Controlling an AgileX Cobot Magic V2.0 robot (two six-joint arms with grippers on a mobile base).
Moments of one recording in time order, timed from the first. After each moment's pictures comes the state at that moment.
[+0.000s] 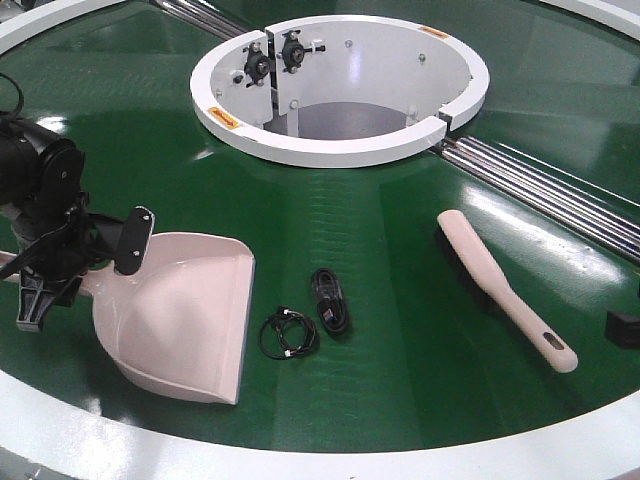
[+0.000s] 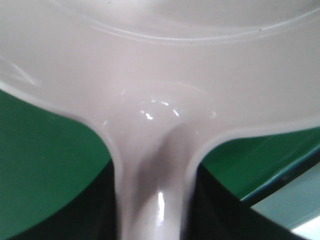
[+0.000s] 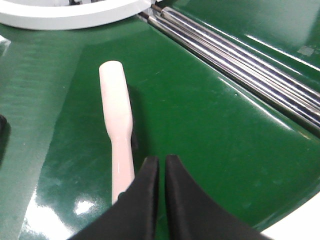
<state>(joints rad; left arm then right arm) -0.19 1.84 -1.34 0.33 1.06 1.25 0.00 0.79 -0.57 0.01 0.43 -0.03</state>
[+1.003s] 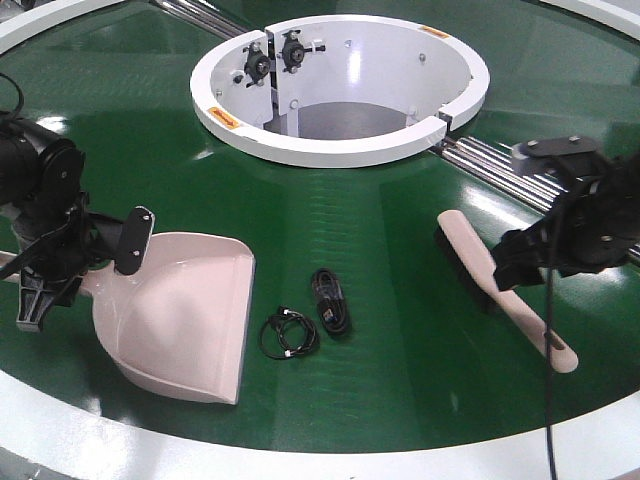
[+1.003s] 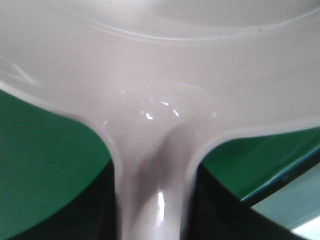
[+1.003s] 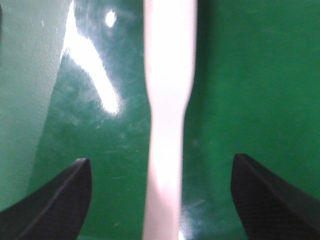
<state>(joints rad) -0.19 1.84 -1.34 0.33 1.06 1.25 0.07 1.61 -1.21 0.10 0.97 -0.23</state>
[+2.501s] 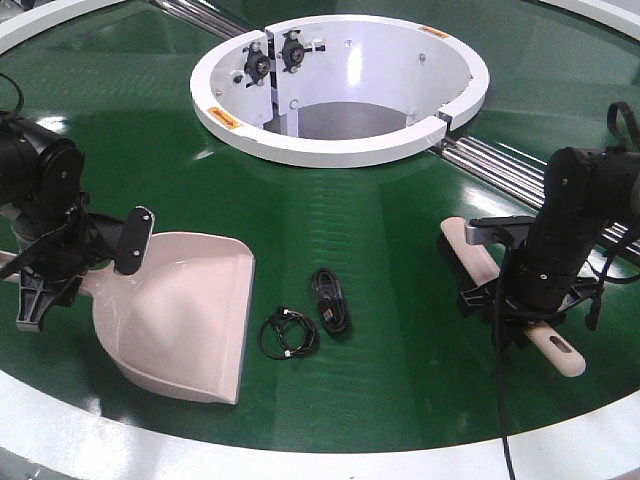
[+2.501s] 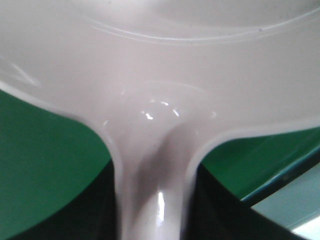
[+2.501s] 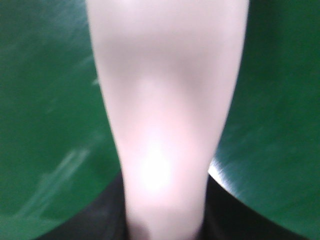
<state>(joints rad) -0.19 1.84 -1.34 0.33 1.06 1.25 0.10 1.91 -1.29 0.08 1.11 -0.12</state>
